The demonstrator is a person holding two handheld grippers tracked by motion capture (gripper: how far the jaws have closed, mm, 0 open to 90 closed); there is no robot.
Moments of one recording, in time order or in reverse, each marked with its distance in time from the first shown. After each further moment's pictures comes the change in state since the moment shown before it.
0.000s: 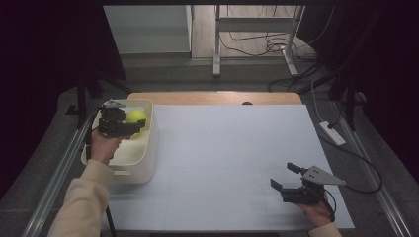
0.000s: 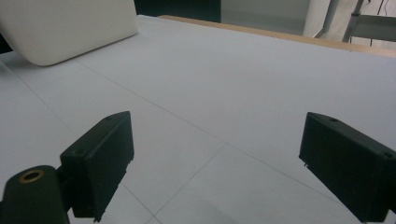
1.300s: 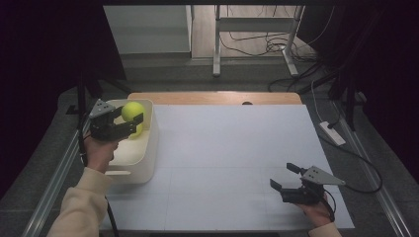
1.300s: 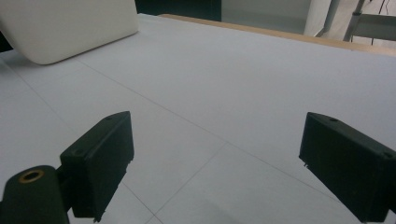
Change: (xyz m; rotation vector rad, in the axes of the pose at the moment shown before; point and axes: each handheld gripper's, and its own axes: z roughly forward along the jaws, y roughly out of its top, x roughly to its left) left arm -0.012 -0.008 -0.037 -0.262 -0.017 0.015; right arm 0.001 -0.001 0.001 0.005 0.001 0.001
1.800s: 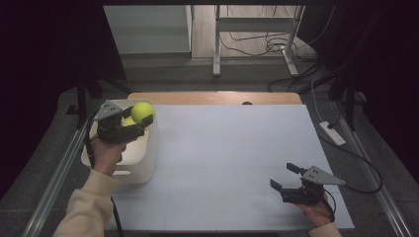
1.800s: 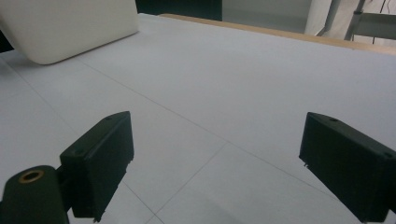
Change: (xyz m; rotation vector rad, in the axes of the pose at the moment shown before) left arm -0.025 0.005 -0.007 -0.060 -0.105 0.008; right arm 0.000 0.000 0.000 0.002 0.002 0.003
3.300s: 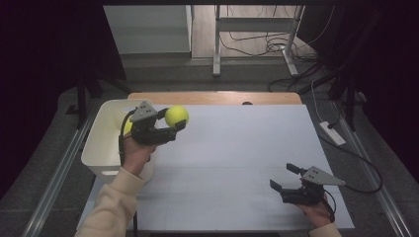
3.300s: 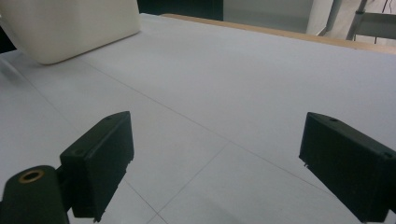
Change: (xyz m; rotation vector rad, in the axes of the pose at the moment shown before) left arm -0.063 0.011 0.038 -0.005 -0.179 0.082; right arm 0.001 0.000 0.000 -0.001 0.006 -0.001
